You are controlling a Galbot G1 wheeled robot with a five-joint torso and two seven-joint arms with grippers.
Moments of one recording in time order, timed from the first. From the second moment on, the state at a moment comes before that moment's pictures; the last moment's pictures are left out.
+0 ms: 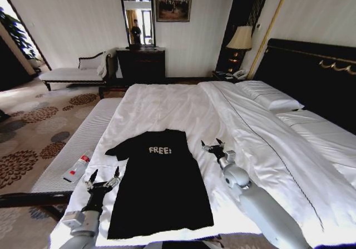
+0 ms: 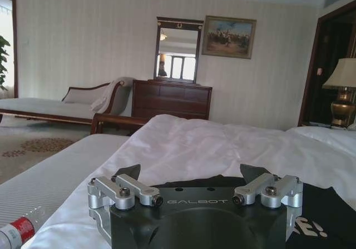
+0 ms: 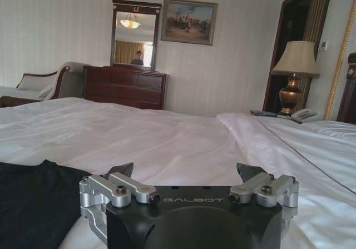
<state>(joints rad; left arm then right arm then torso) 1.90 -1.22 -0.67 -2.25 -0.46 -0.11 -0.16 -1.21 0.96 0.38 1.80 0.47 -0.06 0.17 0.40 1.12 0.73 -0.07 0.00</state>
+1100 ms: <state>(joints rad) 1.76 -1.14 -0.73 -2.11 -0.55 -0.01 -0.17 -1.78 1.36 0.68 2.15 0.13 0.17 0.03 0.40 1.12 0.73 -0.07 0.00</state>
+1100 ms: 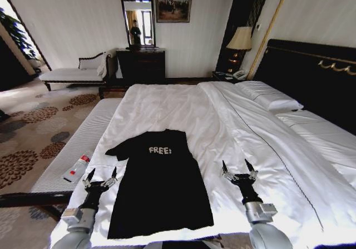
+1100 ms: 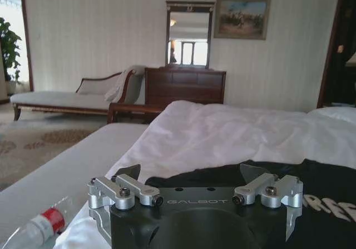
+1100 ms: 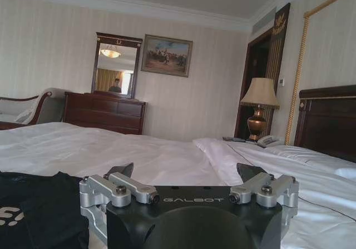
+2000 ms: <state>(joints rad) 1.35 -1.11 -0.55 -1.74 -0.73 0.06 -0.22 -1.79 1.38 0.70 2.14 0.13 0.17 0.02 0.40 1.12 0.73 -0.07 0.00</state>
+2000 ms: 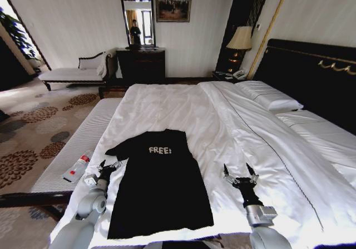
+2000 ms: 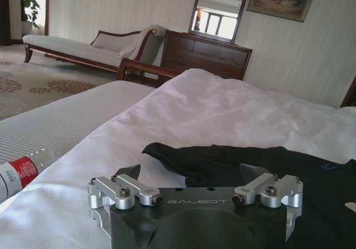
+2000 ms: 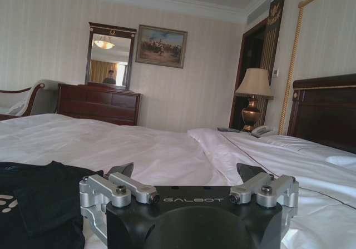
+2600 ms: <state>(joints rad) 1.19 -1.11 -0.52 -1.59 -0.79 0.08 -0.22 -1.80 1.38 0.71 2.14 0.16 0.16 0.01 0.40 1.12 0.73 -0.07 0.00</state>
